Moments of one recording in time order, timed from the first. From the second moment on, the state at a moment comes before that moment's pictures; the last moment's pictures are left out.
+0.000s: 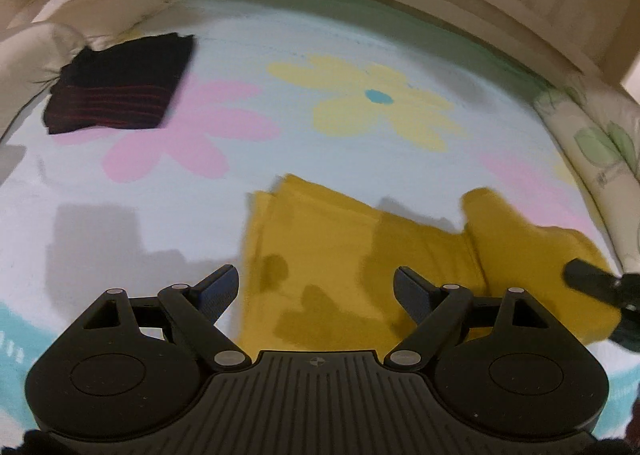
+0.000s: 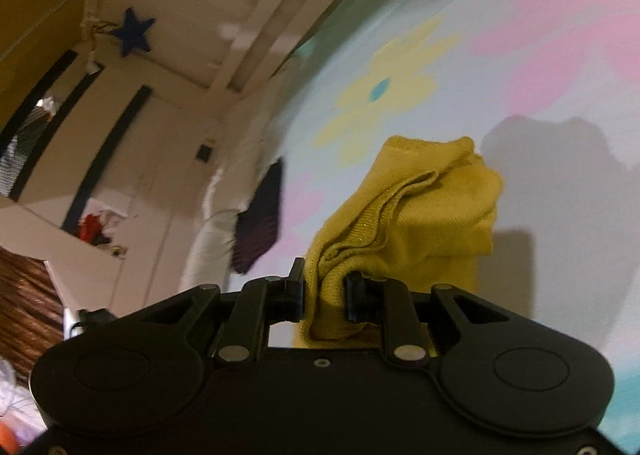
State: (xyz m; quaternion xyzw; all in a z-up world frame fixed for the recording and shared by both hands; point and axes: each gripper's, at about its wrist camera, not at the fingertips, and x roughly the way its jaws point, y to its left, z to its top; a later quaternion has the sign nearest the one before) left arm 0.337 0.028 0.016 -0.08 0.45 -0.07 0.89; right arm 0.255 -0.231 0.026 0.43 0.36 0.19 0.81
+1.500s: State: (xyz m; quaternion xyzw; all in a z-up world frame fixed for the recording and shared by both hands) left arm 0.340 0.085 0.005 -0.11 0.46 -0.05 0.88; right arm 0.262 -0.153 -0.003 0.33 0.41 0.23 0.82
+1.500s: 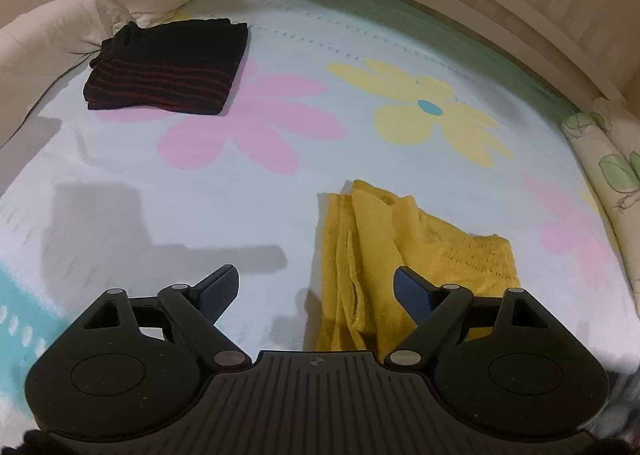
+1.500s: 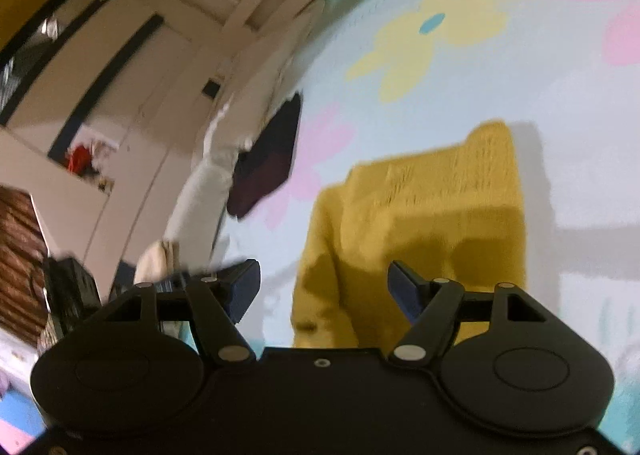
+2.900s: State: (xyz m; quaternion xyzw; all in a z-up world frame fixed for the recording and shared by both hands) left arm 0.365 0.042 -0.051 -0.13 0.44 -0.11 0.88; right arm 0.249 -0.171 0.009 0.19 0.38 0.14 0.89
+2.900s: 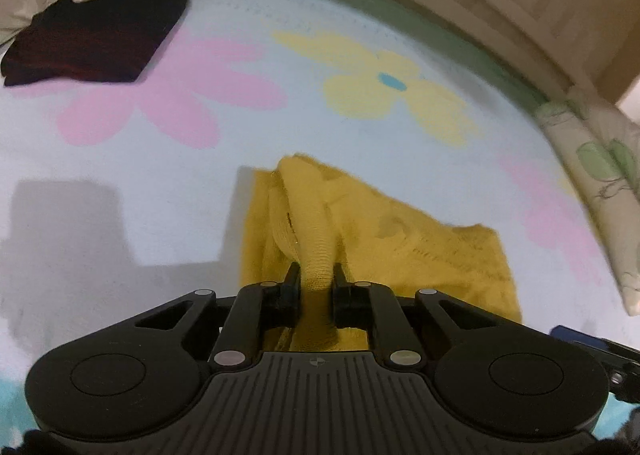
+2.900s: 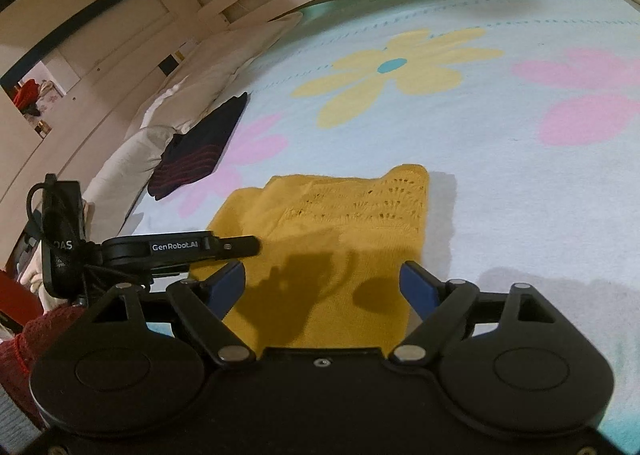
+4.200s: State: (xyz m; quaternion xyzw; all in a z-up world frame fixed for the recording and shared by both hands) left arm 0.320 0.103 -0.033 -0.11 0.48 -0.14 0.86; right arm 0.255 -0.171 0.000 0.20 0.40 0.12 0.88
